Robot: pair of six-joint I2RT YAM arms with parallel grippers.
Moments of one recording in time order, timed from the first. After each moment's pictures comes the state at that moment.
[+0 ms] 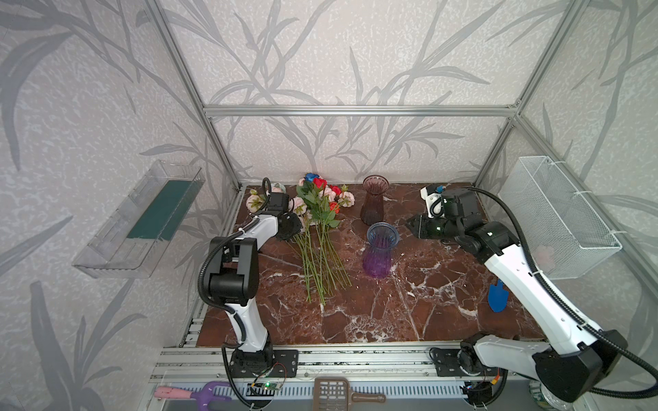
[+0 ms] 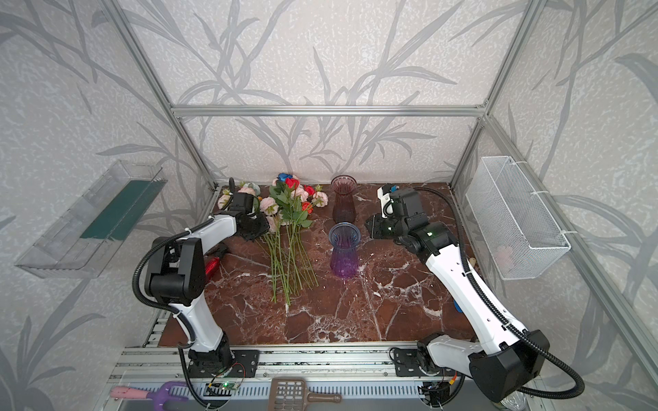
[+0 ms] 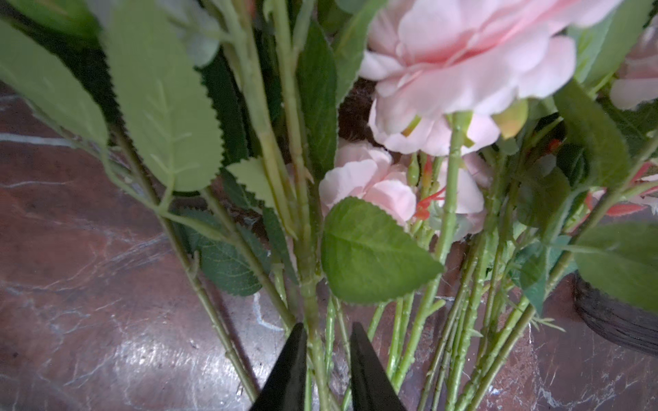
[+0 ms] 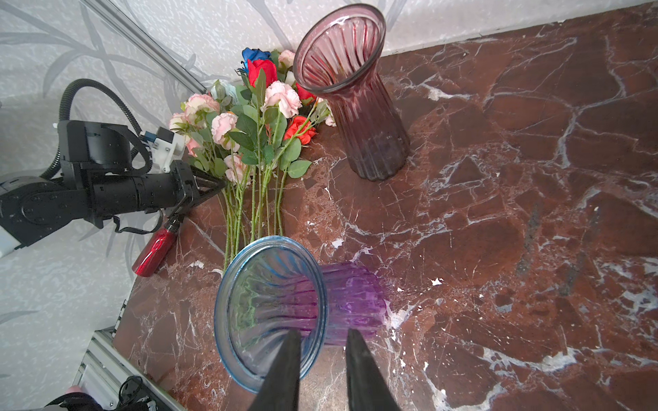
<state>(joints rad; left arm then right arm) -0.05 1.86 1.26 -0.46 0.10 -0.57 0.41 1.23 1.29 -0.73 -0.20 0.43</state>
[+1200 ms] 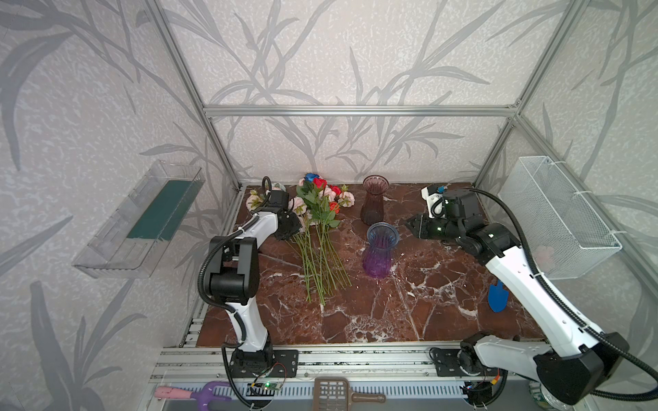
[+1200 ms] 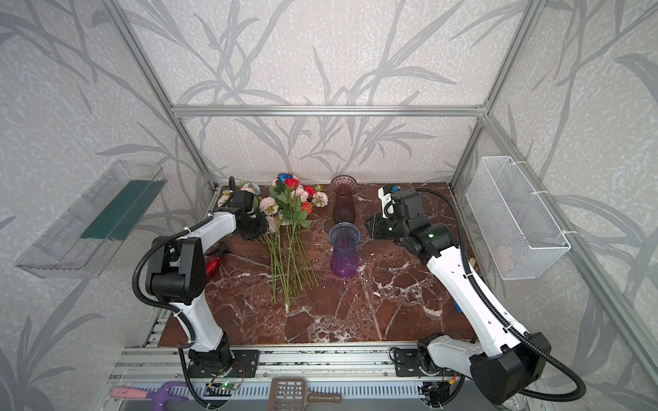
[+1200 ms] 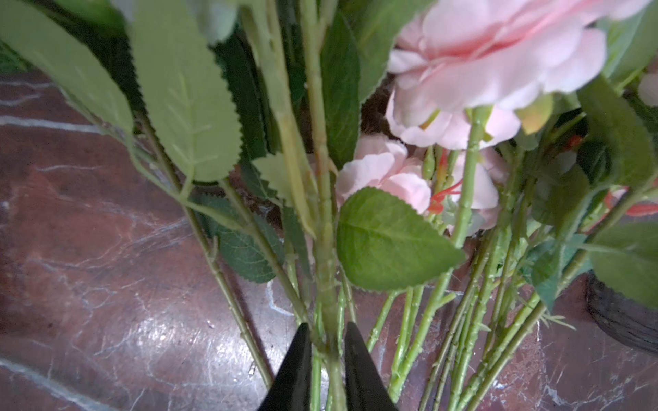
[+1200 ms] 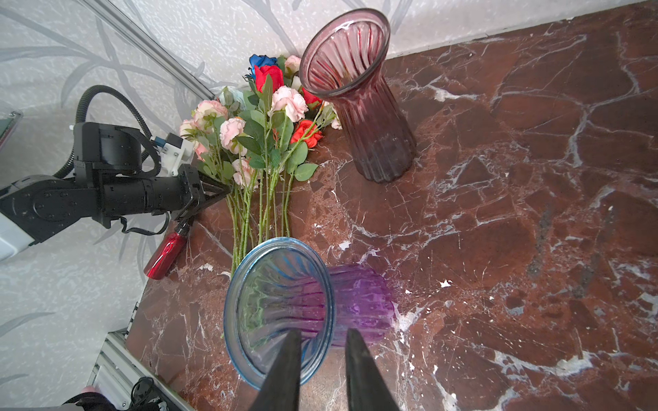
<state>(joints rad) -0.05 1.87 1.31 -0.55 0.08 -0.57 0.41 1.21 1.27 -0.71 -0.22 0.45</state>
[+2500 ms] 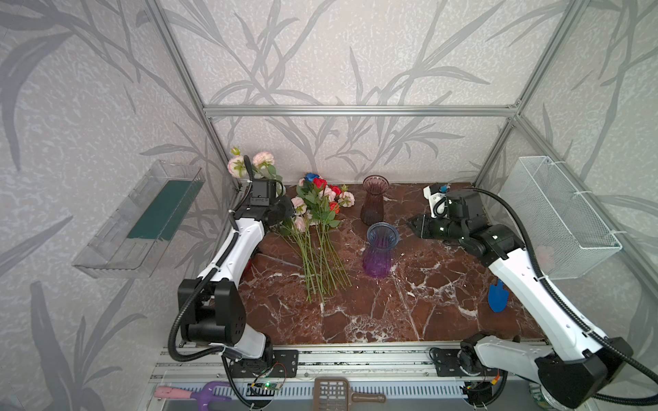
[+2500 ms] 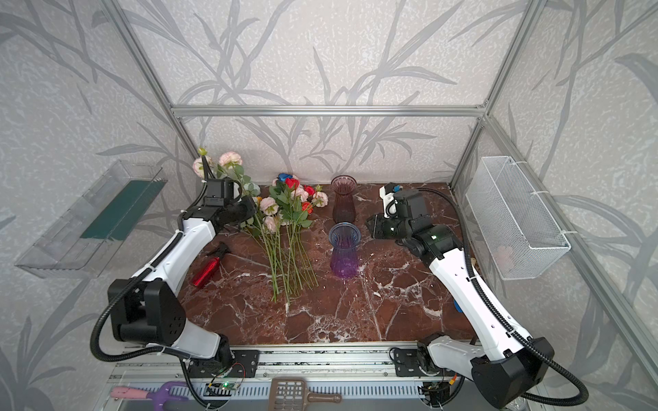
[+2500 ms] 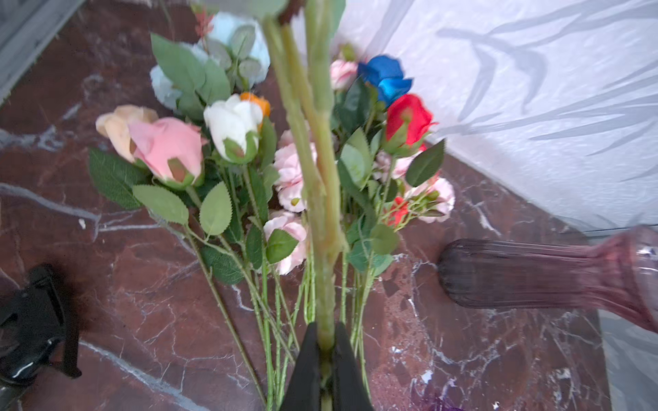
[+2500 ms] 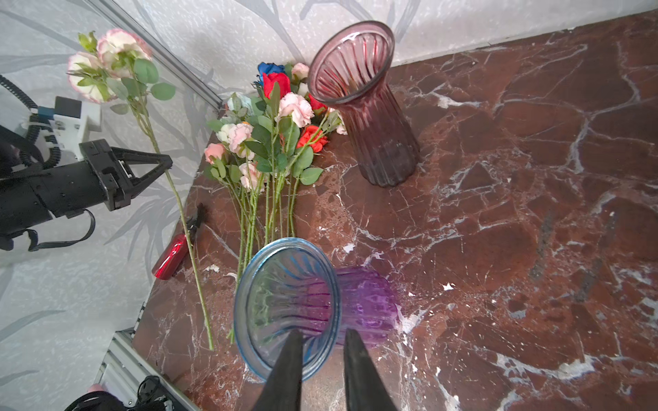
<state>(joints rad) -0.05 1.48 1.29 -0.49 0.13 -0.51 0.40 1.19 1.29 -0.70 -0.25 0.45</state>
